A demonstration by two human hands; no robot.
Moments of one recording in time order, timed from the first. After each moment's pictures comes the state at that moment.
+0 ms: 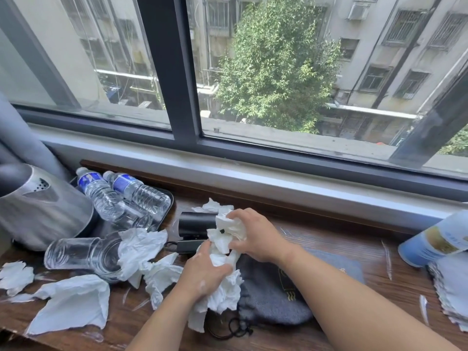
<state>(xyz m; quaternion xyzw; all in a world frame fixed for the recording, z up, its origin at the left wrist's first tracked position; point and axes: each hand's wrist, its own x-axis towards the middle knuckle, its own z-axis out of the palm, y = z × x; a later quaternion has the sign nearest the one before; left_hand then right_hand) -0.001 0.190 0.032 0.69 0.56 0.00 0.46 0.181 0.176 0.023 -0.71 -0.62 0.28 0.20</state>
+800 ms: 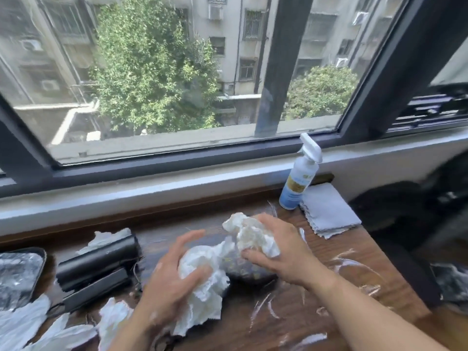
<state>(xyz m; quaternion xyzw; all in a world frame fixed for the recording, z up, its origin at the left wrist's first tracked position) 0.071 0.124 0.080 0.79 0.24 0.09 0.56 0.247 -0.052 0.100 -0.80 -0.42 0.17 0.39</state>
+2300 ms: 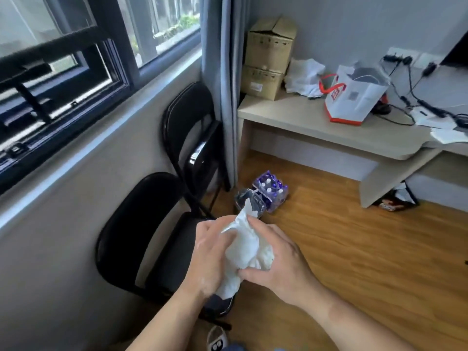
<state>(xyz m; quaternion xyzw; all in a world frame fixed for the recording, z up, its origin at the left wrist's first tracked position) 0.606 -0.521 0.025 0.73 -0.10 -0.25 0.63 0.524 -0.684 0.047 -0.89 0.07 -0.02 0.46</state>
